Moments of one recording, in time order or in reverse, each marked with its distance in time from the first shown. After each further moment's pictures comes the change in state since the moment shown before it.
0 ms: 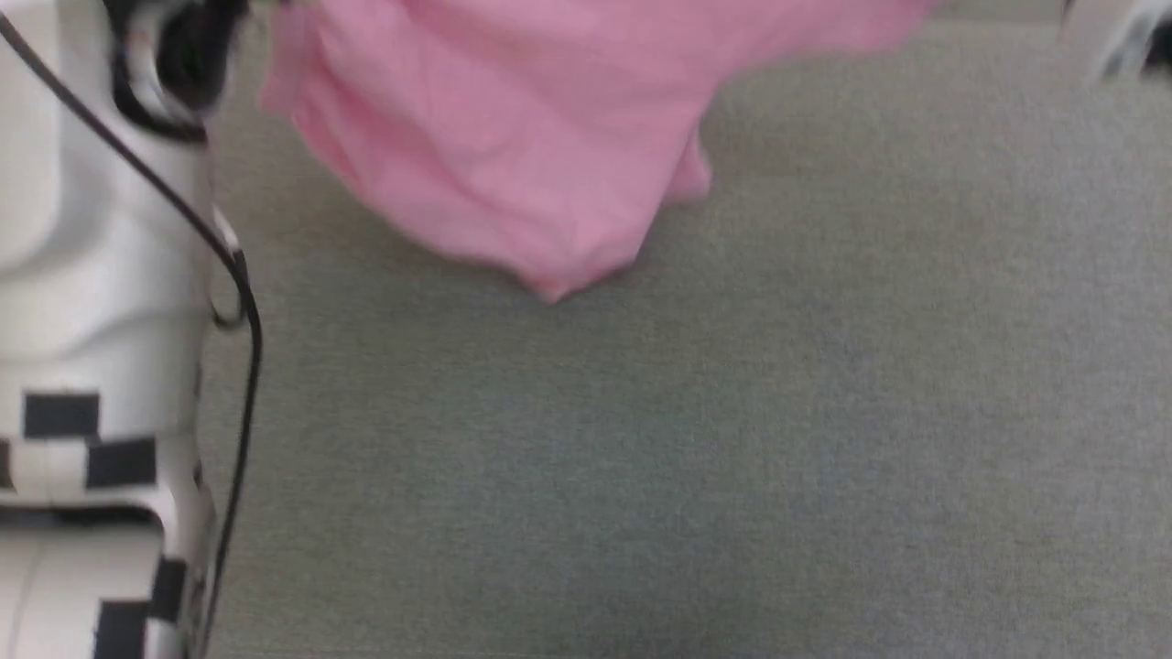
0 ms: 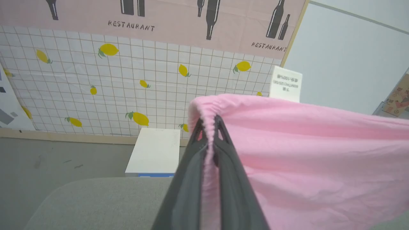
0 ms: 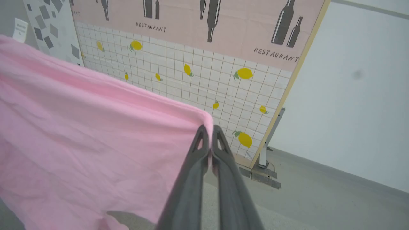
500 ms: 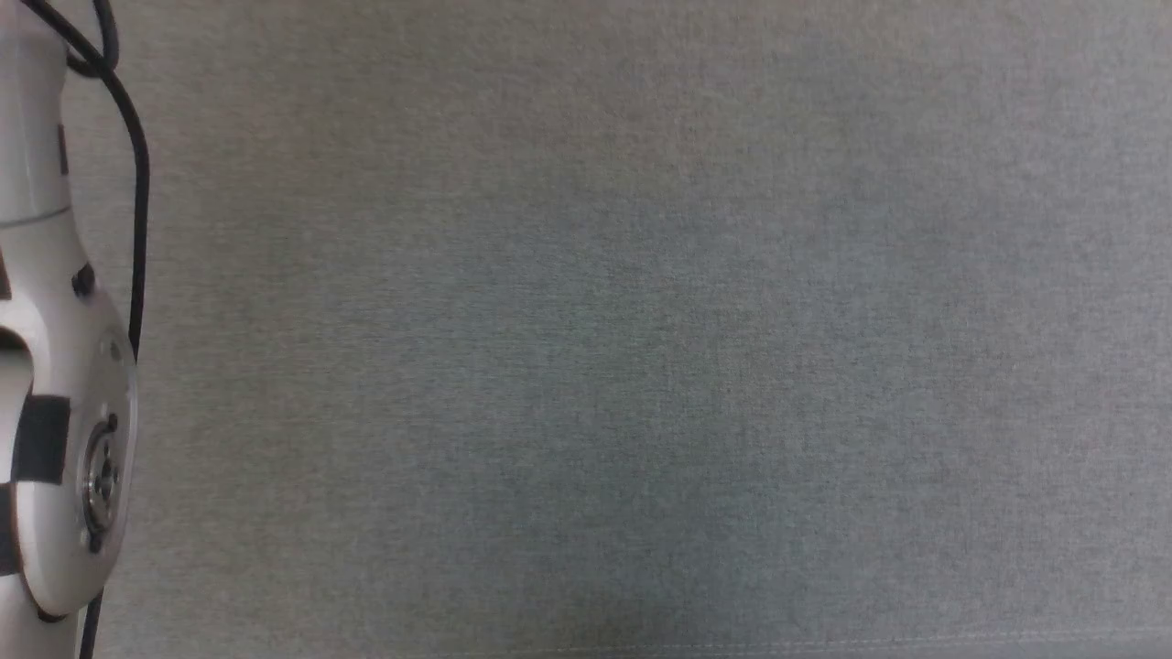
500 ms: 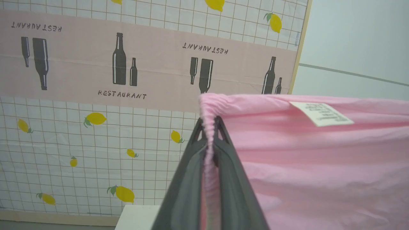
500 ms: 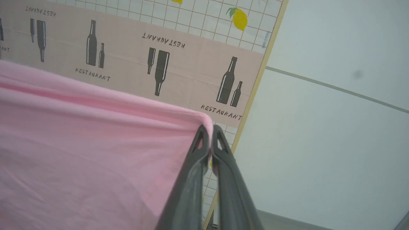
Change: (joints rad) left arm -0.446 0.002 0.006 0.197 0.099 0.020 -0.304; right arm -0.588 0.065 -0.064 0.387 -0.255 0.001 -0.323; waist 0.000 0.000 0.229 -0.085
